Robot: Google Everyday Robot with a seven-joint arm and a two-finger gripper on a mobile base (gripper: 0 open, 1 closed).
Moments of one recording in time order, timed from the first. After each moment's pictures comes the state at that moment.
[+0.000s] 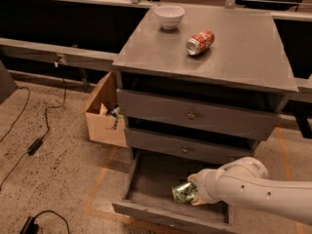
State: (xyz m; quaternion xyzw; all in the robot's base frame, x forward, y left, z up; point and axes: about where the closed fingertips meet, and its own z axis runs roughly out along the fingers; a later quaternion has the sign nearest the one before) arm 0.454 -0.133 0.514 -0.74 0.63 -0.04 0.23
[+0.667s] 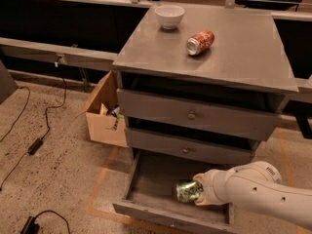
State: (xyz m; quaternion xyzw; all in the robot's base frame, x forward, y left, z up) arm 0.448 -0.150 0.532 -0.71 0.66 -0.04 0.25
